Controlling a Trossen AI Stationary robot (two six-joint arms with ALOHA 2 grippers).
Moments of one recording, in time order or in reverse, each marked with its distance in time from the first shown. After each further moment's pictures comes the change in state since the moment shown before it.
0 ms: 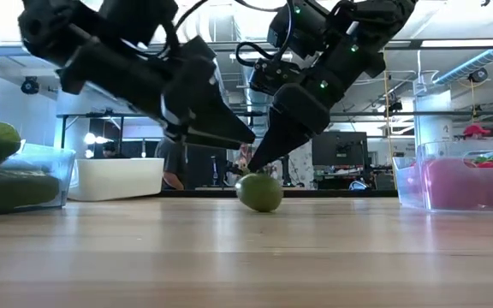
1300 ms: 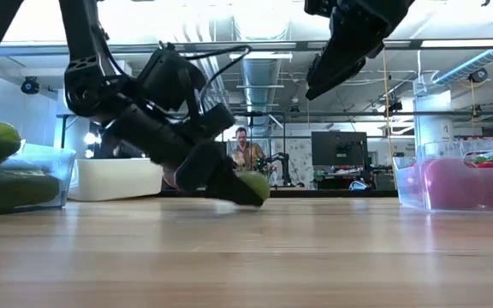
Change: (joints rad) left arm 0.192 0.250 0.011 0.194 0.313 0.185; right arm 0.189 -0.340 0.029 -0.441 0.209 0.229
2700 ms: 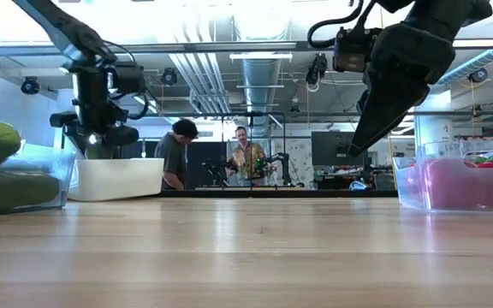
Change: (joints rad) left arm 0.882 -0.671 0.086 -1.479 -0.328 -0.326; right arm 0.032 0.001 -0.223 0.095 -0.088 0.270
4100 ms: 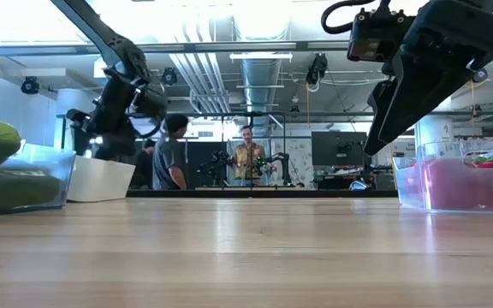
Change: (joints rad) left arm -0.022 0.348 0.301 -0.460 -0.011 0.041; right arm 0.105 -0.001 0.000 -0.012 0.001 0.028
